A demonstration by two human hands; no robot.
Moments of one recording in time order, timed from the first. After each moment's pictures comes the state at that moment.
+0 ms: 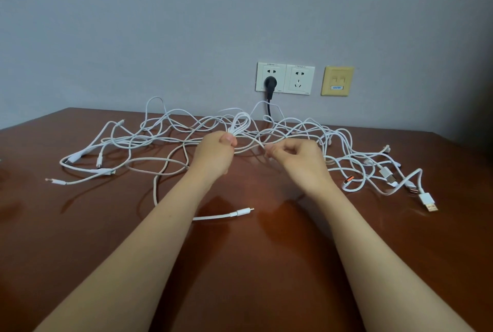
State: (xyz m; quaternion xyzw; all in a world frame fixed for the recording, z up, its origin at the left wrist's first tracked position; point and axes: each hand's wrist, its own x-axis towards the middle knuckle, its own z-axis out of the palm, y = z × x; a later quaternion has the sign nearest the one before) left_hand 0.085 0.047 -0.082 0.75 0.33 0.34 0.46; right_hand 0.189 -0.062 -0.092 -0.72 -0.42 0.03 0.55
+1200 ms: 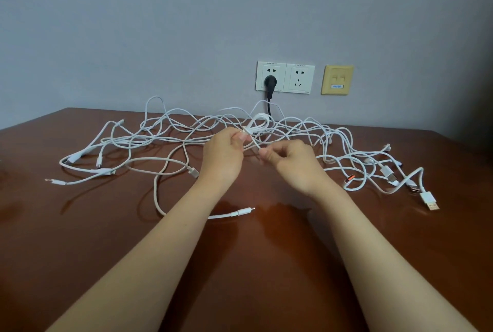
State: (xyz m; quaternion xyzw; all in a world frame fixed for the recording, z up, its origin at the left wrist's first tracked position) left_hand 0.092 0.035 -0.087 0.79 0.29 0.41 0.34; right_hand 0.183 -0.064 -0.085 -0.77 -0.48 0.03 0.41
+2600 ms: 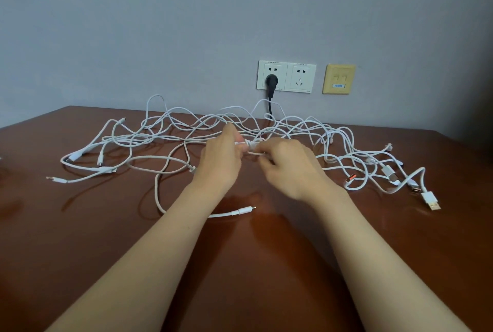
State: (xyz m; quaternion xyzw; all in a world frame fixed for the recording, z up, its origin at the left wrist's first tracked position) left_hand 0.084 0.039 -0.092 0.85 0.31 0.36 0.25; right_hand 0.162 -0.068 -0.074 -0.79 -0.56 -0.11 0.22
